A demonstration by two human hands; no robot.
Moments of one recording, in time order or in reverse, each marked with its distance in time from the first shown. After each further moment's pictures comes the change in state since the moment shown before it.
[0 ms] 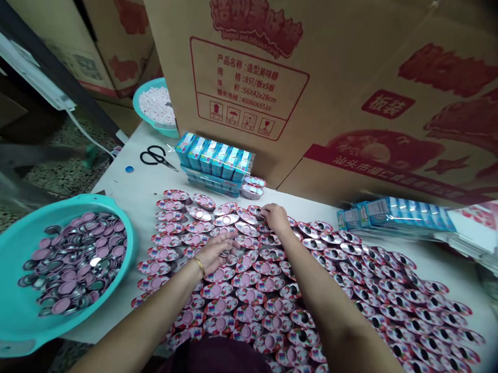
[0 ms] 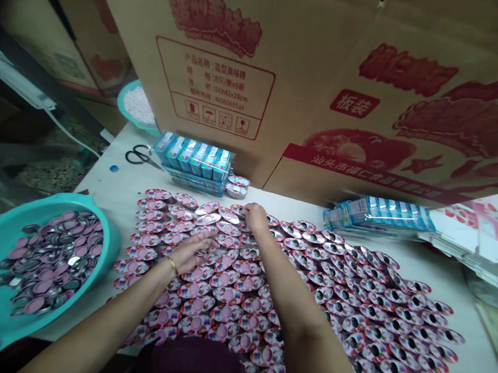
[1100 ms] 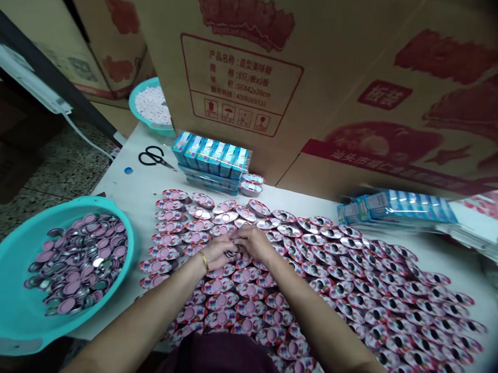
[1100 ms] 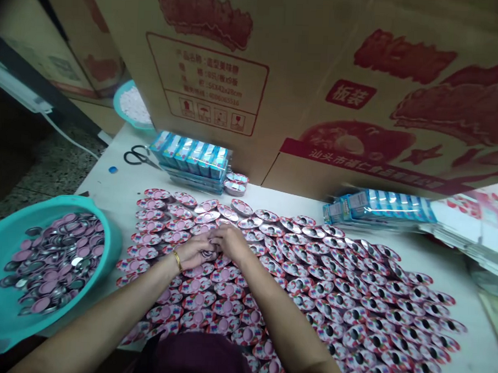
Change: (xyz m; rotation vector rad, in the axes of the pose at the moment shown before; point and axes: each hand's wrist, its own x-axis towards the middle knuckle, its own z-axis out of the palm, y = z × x) left_hand 0.011 -0.007 0.008 -0.106 -0.267 -0.032; right_hand -0.068 -0.048 0.036 0.294 -0.206 -0.437
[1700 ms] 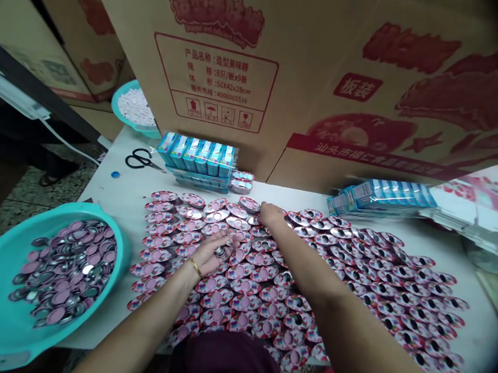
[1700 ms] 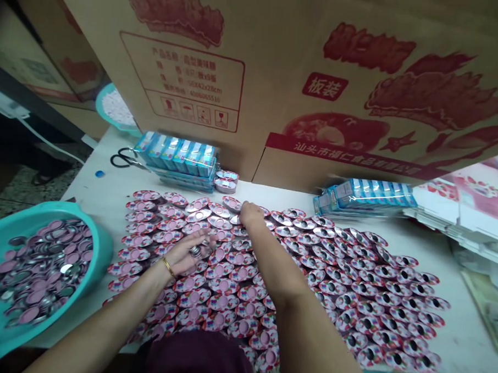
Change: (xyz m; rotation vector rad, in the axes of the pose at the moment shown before) left_hand -0.009 -0.004 0.010 -0.099 0.167 -0.001; right_hand 0.026 0.067 -0.067 -0.643 -0.125 0.795
